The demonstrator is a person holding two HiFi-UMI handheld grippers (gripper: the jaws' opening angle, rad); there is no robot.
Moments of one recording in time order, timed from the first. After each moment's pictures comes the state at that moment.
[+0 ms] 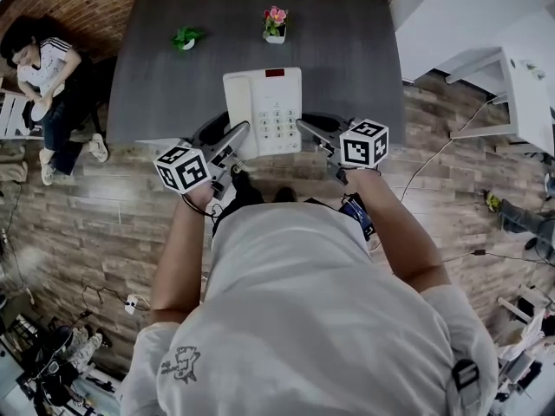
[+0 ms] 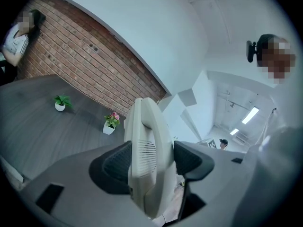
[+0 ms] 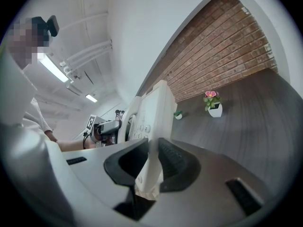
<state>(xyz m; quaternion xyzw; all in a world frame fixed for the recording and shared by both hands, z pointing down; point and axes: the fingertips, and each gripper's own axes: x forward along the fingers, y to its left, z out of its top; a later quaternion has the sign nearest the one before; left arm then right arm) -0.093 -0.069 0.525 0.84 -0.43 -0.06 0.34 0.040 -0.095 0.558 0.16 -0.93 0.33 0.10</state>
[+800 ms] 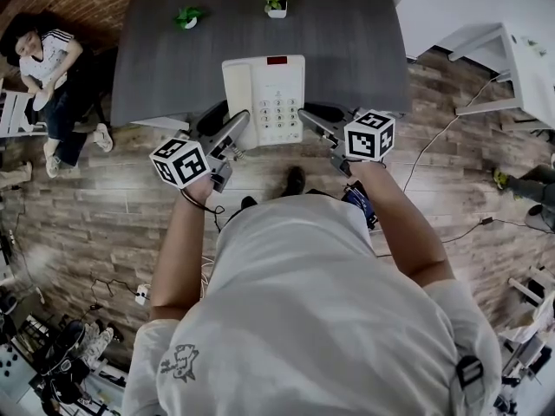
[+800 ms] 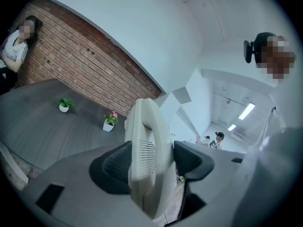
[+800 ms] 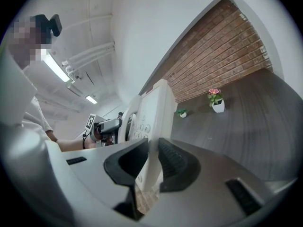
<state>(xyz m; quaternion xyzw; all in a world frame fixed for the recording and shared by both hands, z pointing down) -0.094 -0.061 0.523 0.84 -0.42 -0.05 0.34 0.039 -0.078 0.562 0.17 -0.92 0.34 0.09</state>
